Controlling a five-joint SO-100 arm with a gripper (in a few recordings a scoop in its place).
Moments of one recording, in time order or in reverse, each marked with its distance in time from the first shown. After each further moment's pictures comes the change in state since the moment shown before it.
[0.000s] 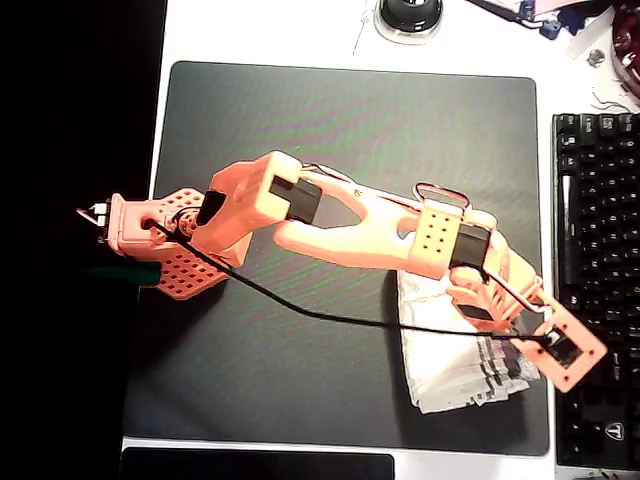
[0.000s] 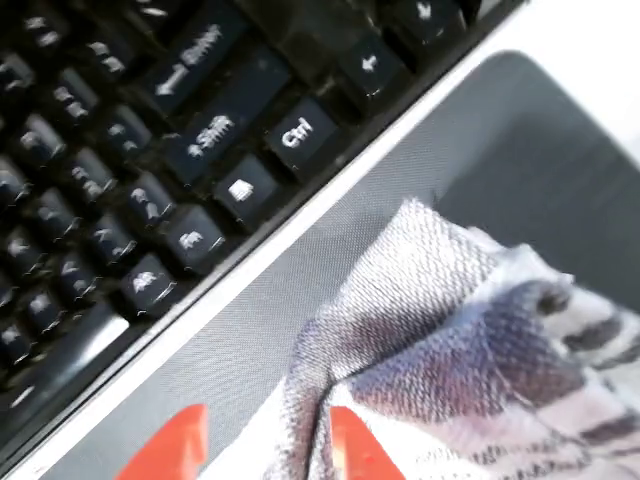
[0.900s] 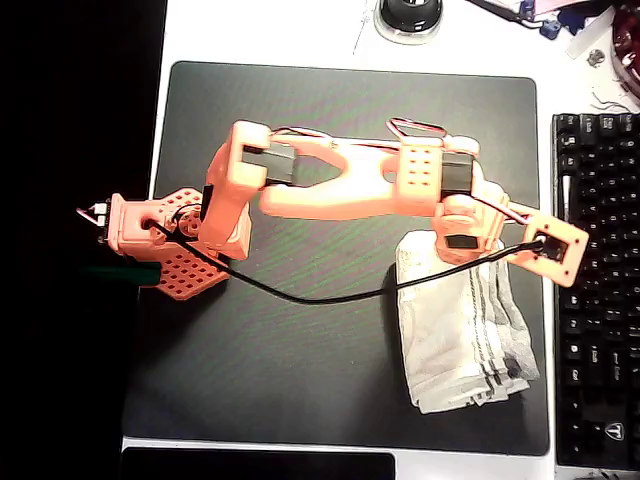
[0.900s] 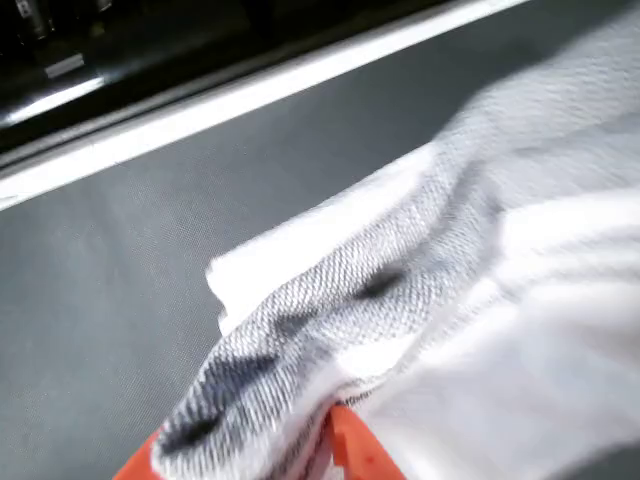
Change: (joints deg) arm -12.0 4.4 5.8 13.4 -13.0
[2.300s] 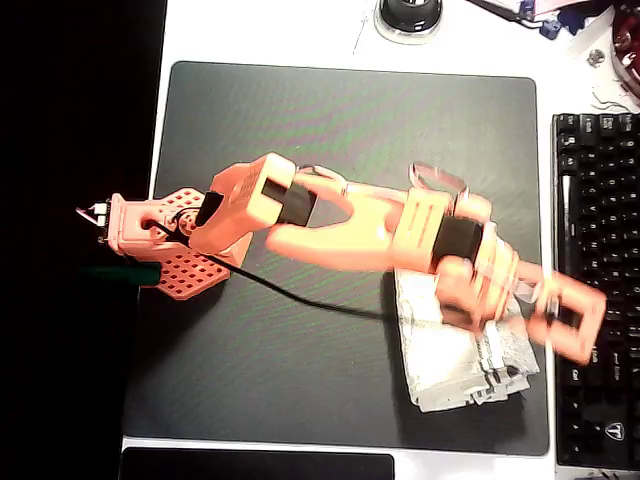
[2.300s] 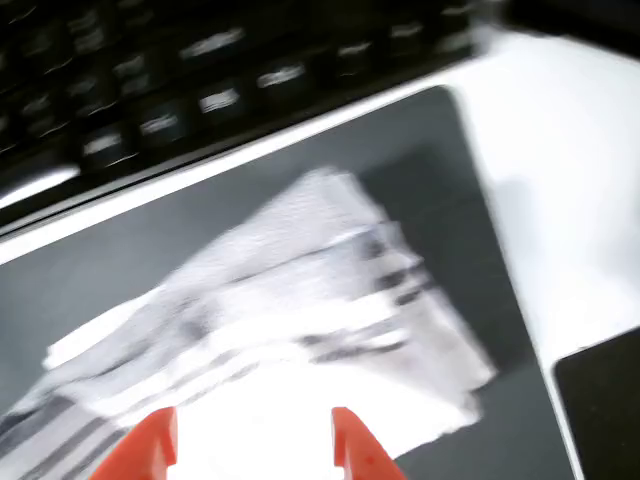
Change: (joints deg) arm 17.8 -6.2 -22.4 10.5 -14.3
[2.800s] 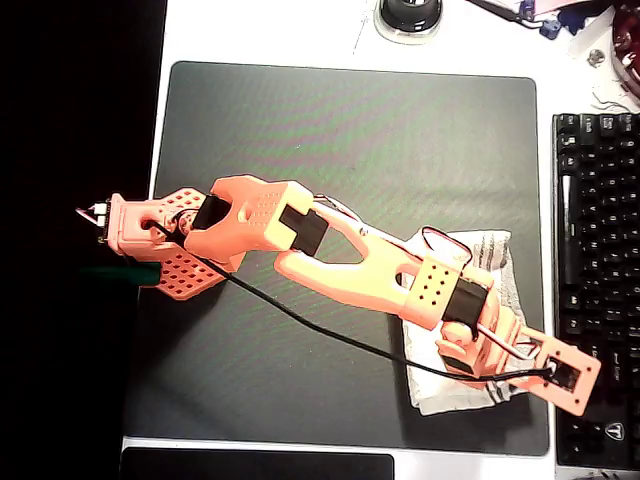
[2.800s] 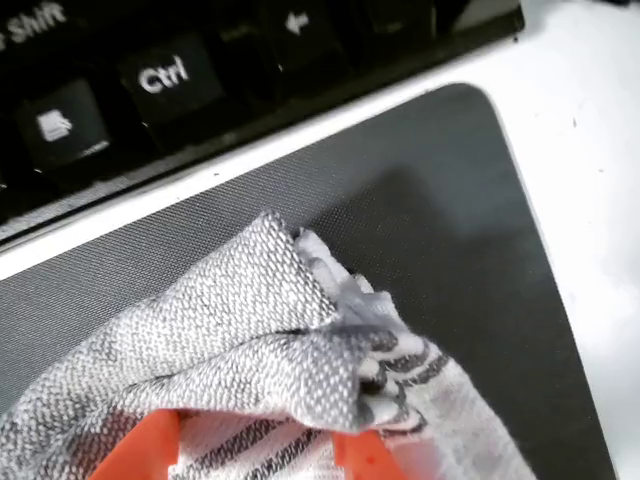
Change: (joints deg) arm 2.5 -8.9 10.9 -20.0 -1.3
